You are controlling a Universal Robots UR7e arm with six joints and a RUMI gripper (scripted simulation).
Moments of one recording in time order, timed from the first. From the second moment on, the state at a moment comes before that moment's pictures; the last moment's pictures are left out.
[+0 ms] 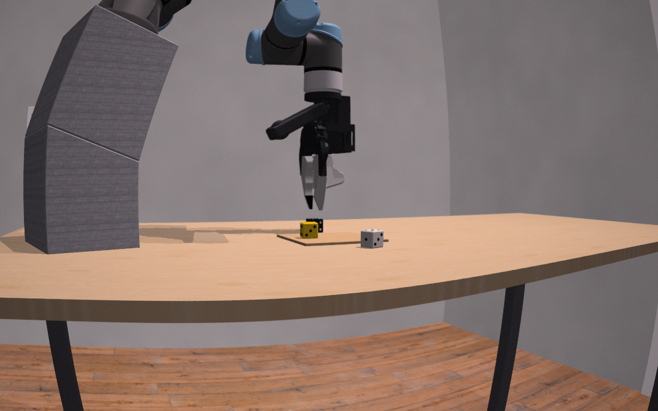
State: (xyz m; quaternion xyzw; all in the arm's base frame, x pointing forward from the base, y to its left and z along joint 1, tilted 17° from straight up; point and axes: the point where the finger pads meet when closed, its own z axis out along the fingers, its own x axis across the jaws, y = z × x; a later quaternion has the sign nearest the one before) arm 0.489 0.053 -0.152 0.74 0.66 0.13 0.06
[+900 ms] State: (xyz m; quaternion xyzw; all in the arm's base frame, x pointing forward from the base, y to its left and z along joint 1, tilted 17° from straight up) arm 0.492 0.054 -0.161 0.74 0.66 0.13 0.06
